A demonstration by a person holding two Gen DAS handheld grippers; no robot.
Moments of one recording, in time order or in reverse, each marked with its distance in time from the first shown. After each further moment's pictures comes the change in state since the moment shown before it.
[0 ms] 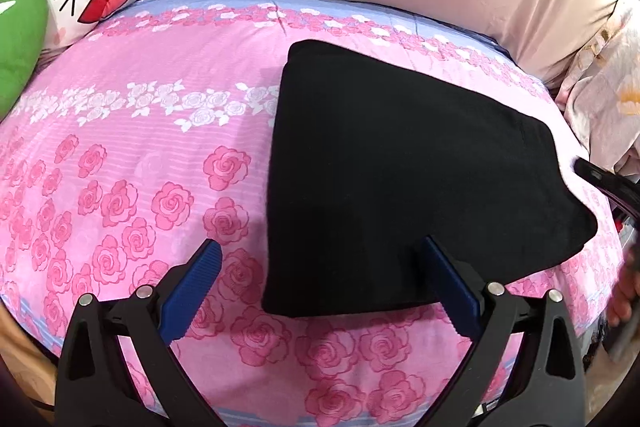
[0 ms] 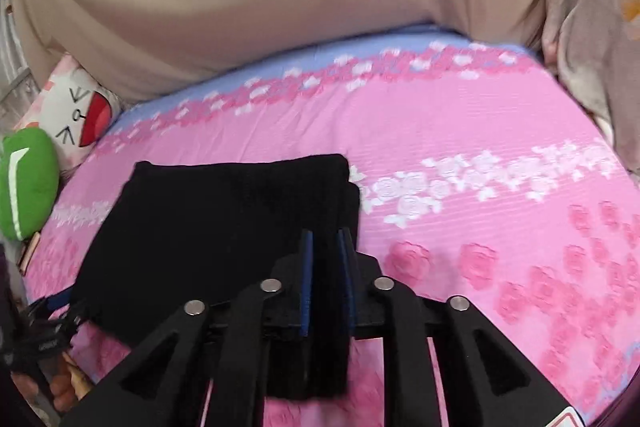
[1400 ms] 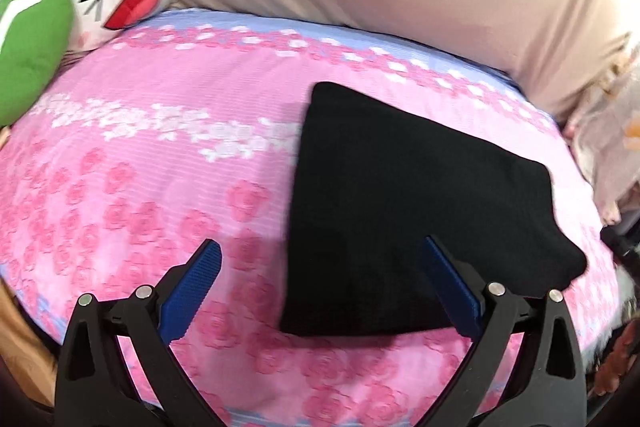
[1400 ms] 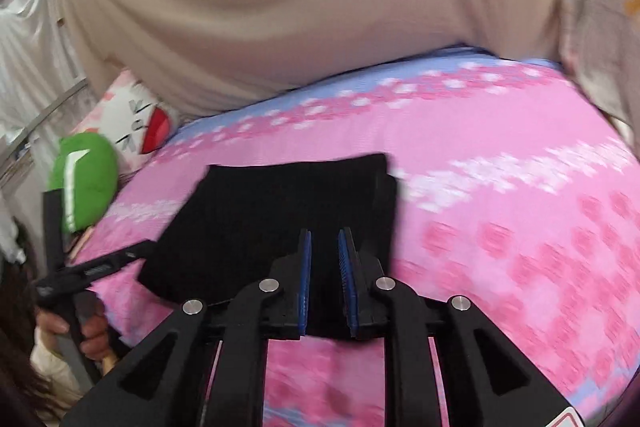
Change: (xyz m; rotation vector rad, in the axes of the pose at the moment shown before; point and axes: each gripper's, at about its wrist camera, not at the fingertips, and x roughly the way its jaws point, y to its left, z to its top) left arm -0.022 0.011 0.017 -0.074 -0.063 0.055; right arm -0.050 0.022 -0.015 -0.029 -0.065 0.220
